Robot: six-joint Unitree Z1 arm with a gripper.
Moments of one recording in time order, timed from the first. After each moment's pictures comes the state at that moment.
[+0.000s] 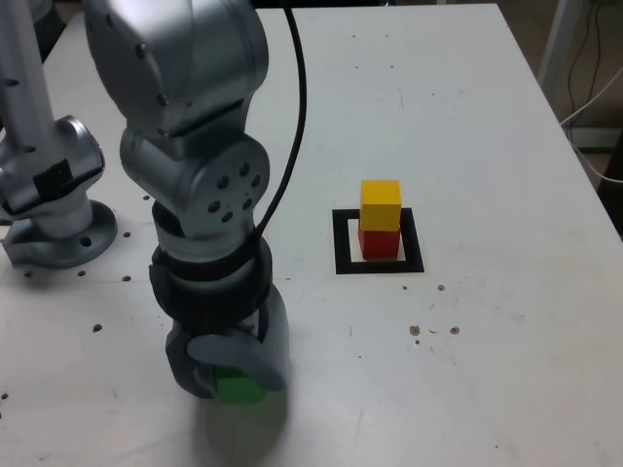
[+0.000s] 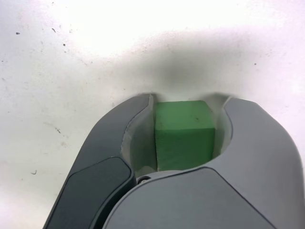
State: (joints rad) arm -0.79 1.87 -1.14 0.90 0.02 -0.81
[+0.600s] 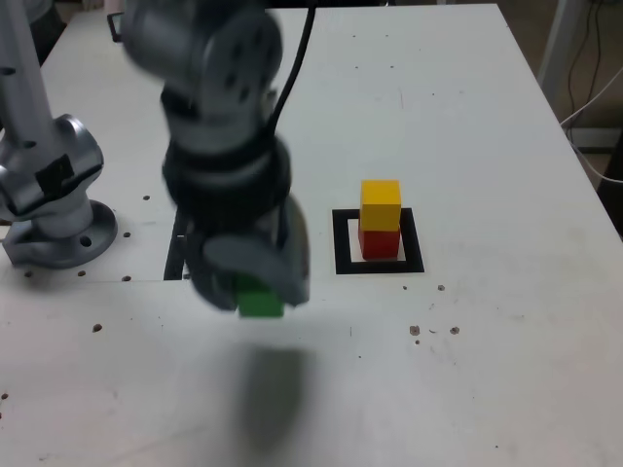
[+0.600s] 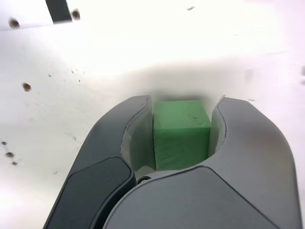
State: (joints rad) arm -0.67 1.77 -1.35 1.21 0.09 -0.62
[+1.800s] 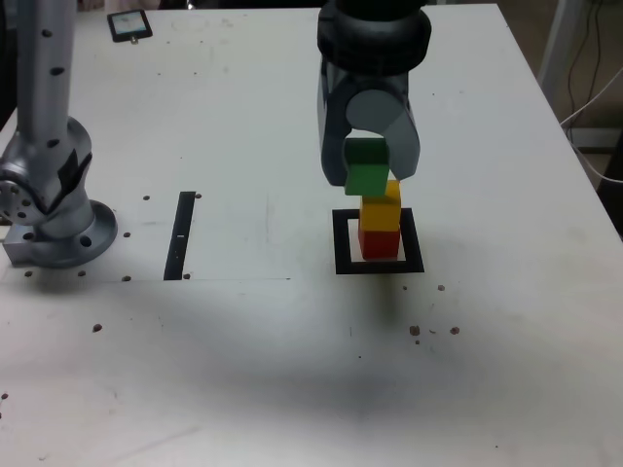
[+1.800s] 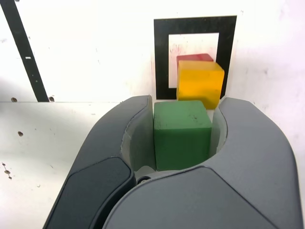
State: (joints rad) arm -0.18 1.94 -1.75 1.46 0.09 -0.21
